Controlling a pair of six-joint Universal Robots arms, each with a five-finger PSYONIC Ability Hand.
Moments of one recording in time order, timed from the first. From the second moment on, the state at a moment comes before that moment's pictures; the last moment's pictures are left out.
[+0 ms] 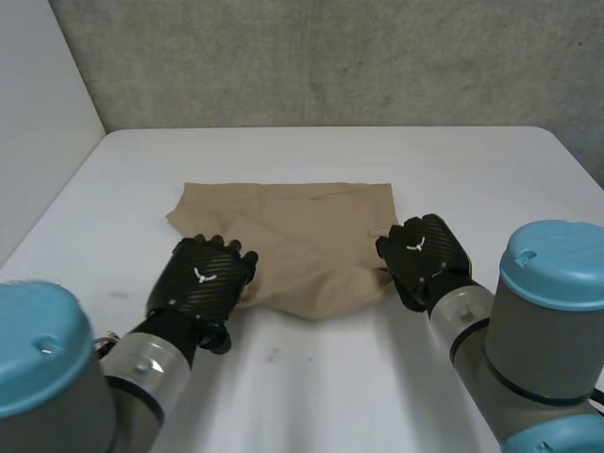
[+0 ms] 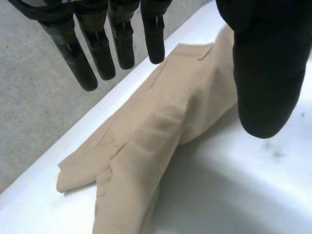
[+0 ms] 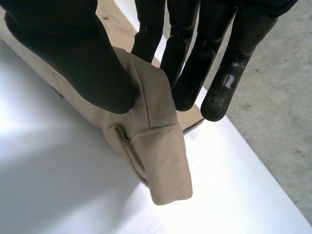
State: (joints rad) left arm 4.04 -1.69 -1.89 3.31 -1.72 3.53; right arm 2.16 -1.26 1.72 -0.18 1.64 2.60; left_hand 0.37 0.40 0.40 0.39 0.21; right_hand 0.97 1.18 1.19 1.19 0.98
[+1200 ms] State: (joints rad) left arm 4.38 -2.16 -1.35 3.06 -1.36 3.44; right arm 2.08 -1.35 1.91 -0.22 1.39 2.51; left_hand 0.53 0.53 0.53 0.54 0.36; right_hand 0.97 1.18 1.19 1.19 0.98
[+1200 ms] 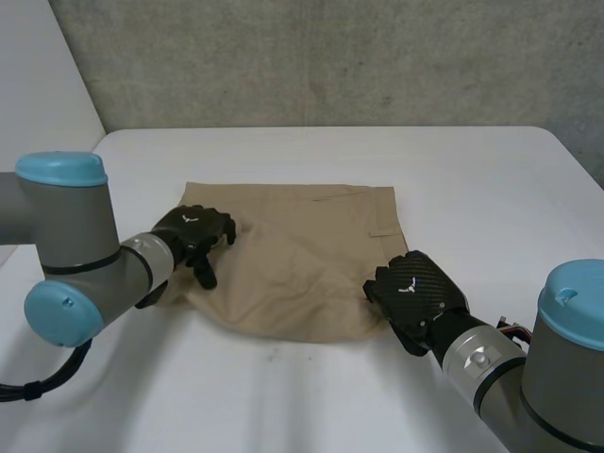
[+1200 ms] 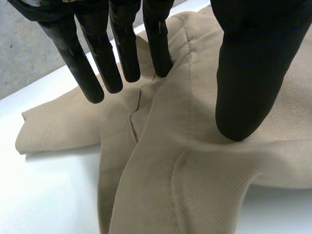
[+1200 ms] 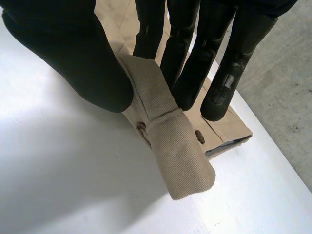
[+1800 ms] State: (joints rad) left arm 4.34 -1.99 -1.41 3.06 -1.36 3.45; right arm 2.08 -1.35 1.90 -0.22 1.39 2.51; left_hand 0.65 0.64 0.64 0.64 0.46; right_hand 0.97 1.18 1.19 1.19 0.98
